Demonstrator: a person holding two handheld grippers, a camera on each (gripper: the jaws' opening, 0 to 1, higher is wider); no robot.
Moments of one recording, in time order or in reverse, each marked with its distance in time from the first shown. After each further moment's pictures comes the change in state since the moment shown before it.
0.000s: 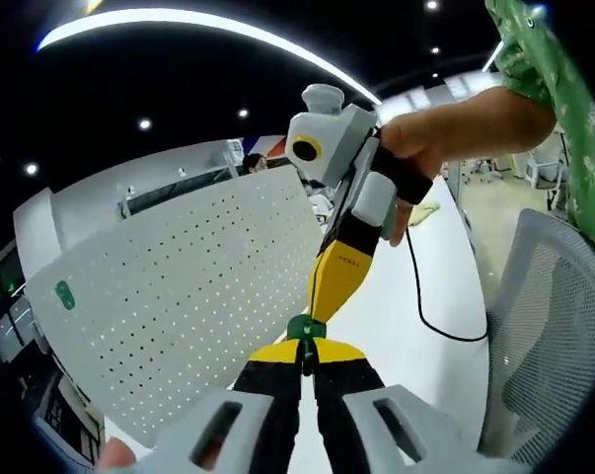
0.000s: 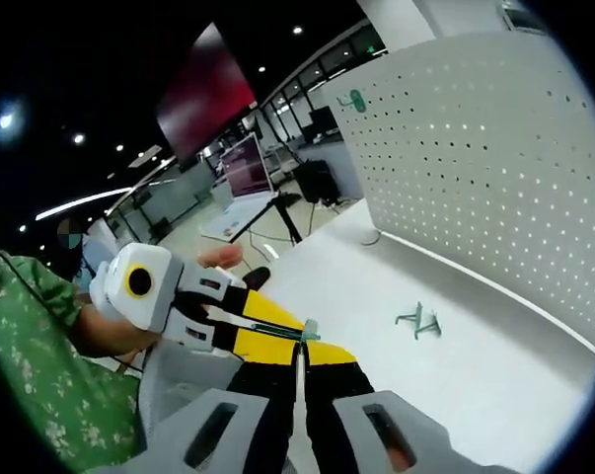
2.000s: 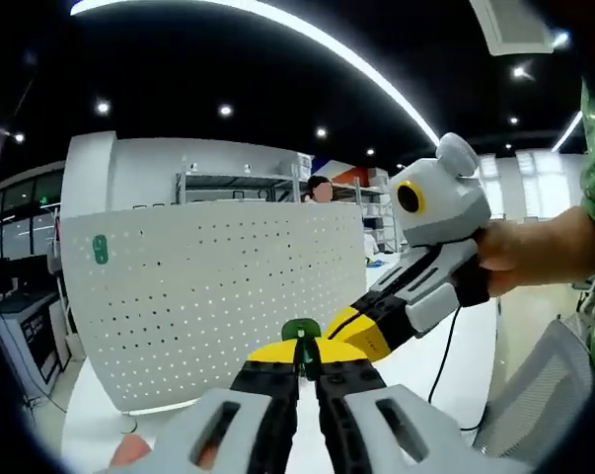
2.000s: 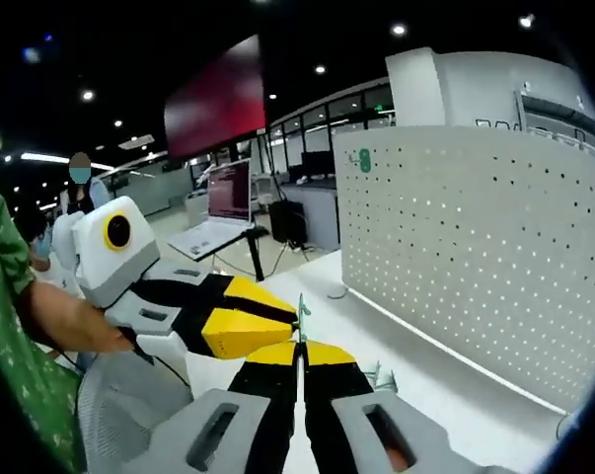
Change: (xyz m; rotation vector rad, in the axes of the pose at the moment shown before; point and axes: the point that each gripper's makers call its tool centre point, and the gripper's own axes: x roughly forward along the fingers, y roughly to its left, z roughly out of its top) left arm -0.003 0.038 0.034 -0.321 -0.125 0.188; right arm 0.004 -0.006 0.034 -0.231 -0.208 -0.196
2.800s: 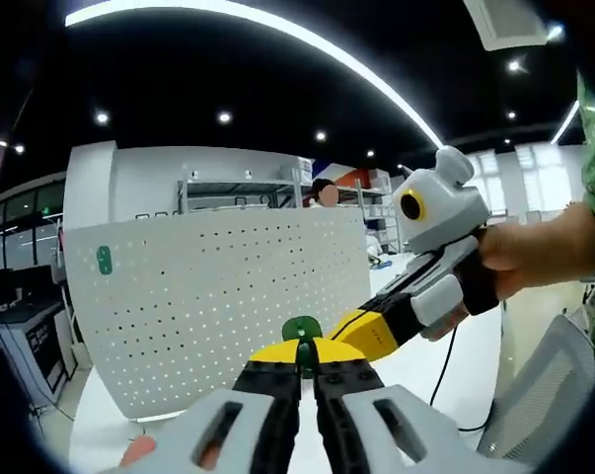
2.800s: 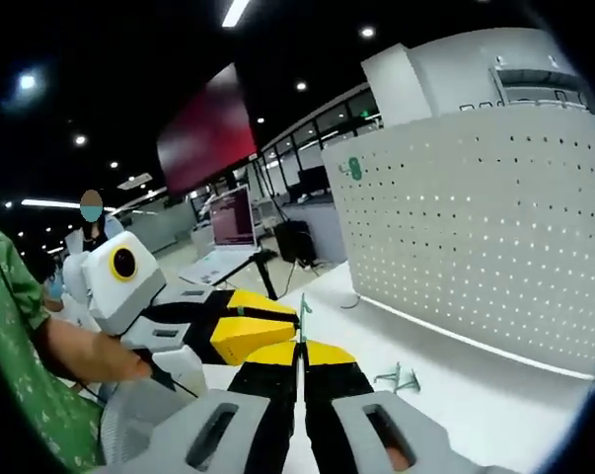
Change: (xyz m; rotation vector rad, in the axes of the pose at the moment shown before) left arm -0.002 0.001 0.005 0.039 -0.017 0.016; right arm -0.003 0.007 0.005 0.112 -0.074 0.041
